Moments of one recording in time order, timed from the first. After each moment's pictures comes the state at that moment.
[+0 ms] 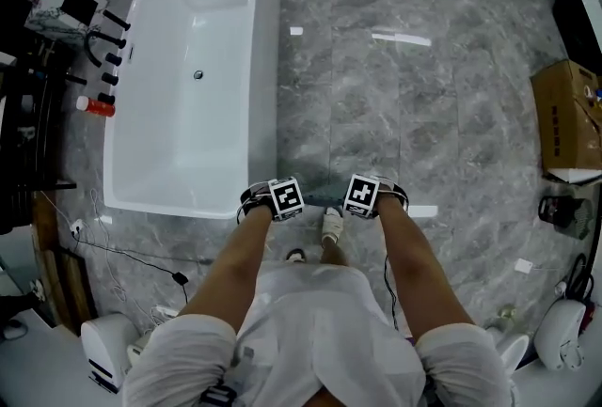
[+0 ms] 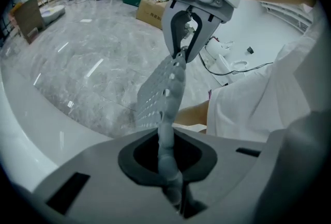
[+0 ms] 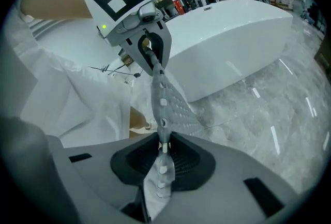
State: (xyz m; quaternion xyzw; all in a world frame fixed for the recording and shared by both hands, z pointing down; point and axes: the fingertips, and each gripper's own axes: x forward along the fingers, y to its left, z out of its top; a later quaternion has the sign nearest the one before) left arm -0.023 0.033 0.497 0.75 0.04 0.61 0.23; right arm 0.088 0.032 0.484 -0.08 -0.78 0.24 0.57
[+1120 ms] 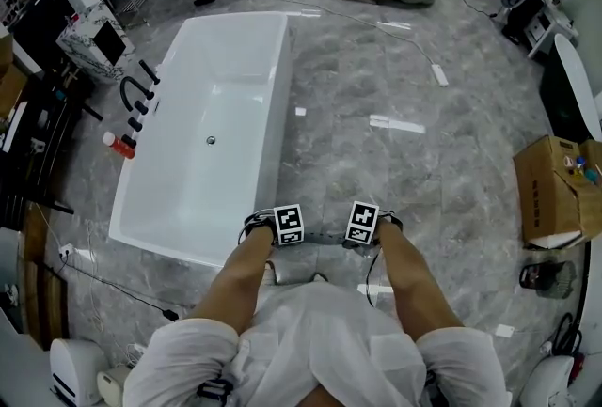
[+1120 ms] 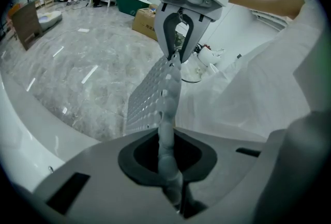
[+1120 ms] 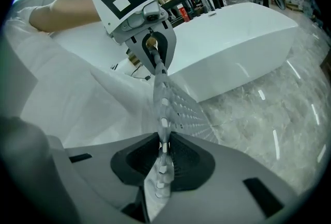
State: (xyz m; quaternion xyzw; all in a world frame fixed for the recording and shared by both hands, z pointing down) left arm 0.001 -0.025 0.386 0.77 0.07 0.58 0.24; right arm 0.111 -0.031 0.372 -0.13 -0.77 0.24 0.57
